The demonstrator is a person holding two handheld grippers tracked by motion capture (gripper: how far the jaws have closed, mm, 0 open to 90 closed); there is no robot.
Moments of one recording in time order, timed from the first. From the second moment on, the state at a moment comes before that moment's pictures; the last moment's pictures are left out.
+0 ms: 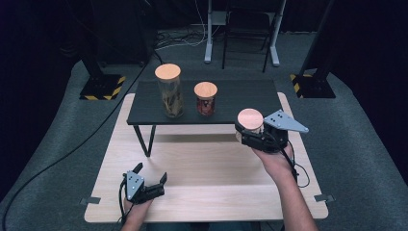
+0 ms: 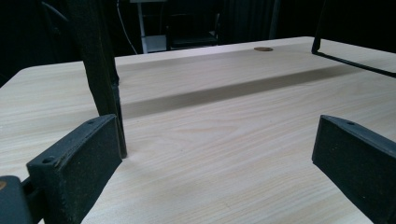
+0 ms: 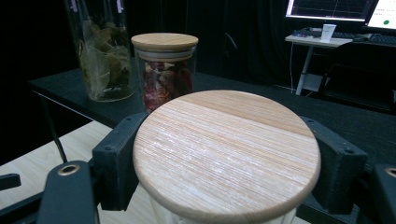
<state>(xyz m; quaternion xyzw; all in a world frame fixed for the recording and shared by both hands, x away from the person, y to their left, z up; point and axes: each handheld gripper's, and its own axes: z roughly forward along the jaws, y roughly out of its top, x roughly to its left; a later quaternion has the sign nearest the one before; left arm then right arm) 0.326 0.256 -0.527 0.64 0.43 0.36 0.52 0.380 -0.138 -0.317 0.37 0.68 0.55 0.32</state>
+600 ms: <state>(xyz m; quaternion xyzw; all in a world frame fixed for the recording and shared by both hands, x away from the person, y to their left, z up) 0.326 0.256 -0.527 0.64 0.43 0.36 0.52 0.394 -0.133 -0.312 0.39 0.67 0.55 0.32</state>
